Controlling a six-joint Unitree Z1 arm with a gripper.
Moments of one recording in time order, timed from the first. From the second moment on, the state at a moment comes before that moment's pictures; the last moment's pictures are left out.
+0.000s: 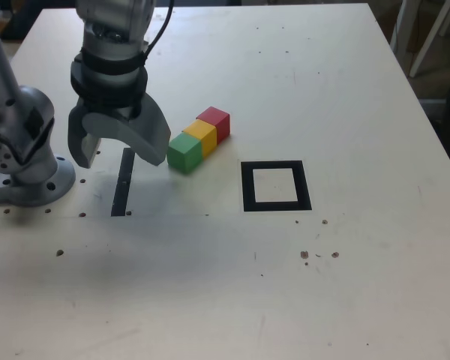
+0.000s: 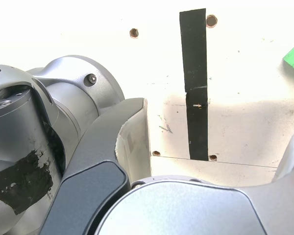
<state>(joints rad) -0.13 1.56 -0.85 1.16 0.07 -0.06</state>
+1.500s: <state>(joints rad) 0.09 1.60 -1.06 1.21 0.26 0.33</state>
